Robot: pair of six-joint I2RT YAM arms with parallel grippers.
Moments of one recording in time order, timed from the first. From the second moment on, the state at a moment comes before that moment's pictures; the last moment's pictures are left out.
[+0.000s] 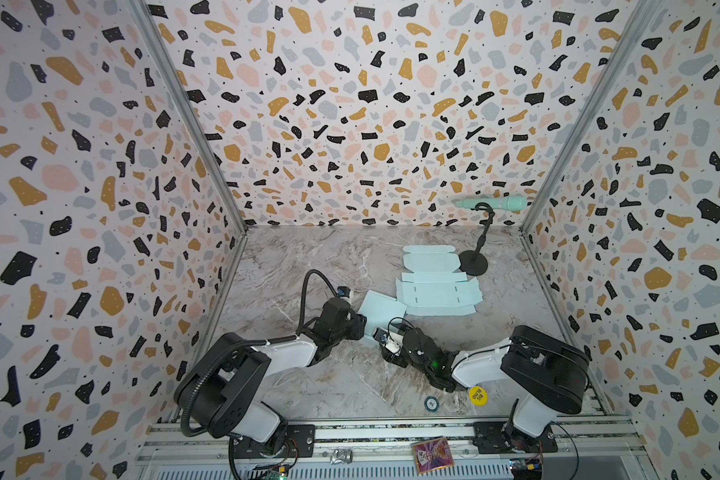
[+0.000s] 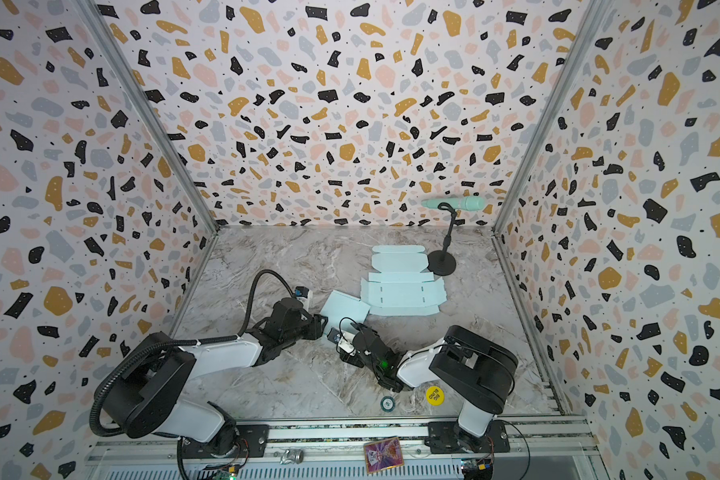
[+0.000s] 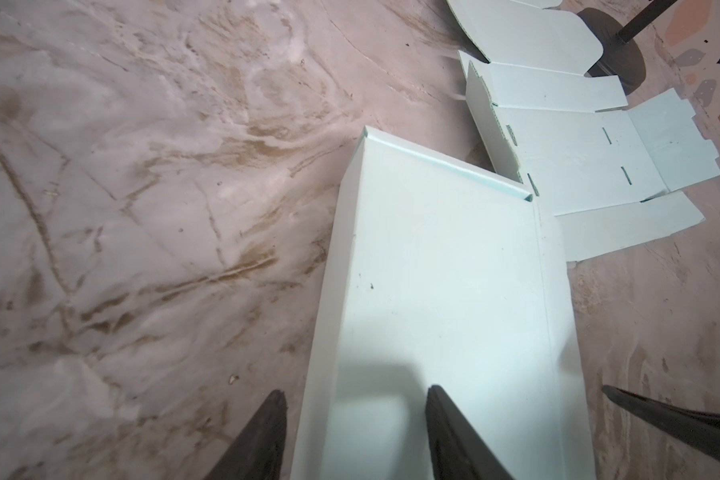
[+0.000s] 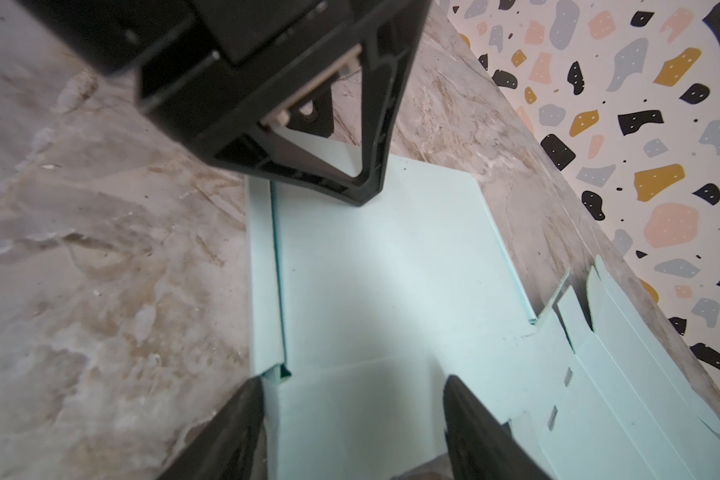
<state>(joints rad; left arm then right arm) -0.58 1.49 0.54 0.24 0.02 -0.44 1.03 1.69 0.53 0.64 0.28 -0.38</state>
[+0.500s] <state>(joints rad) -0.58 1.50 0.54 0.26 0.02 -0.42 1.03 1.75 0.60 0.59 0.33 -0.31</state>
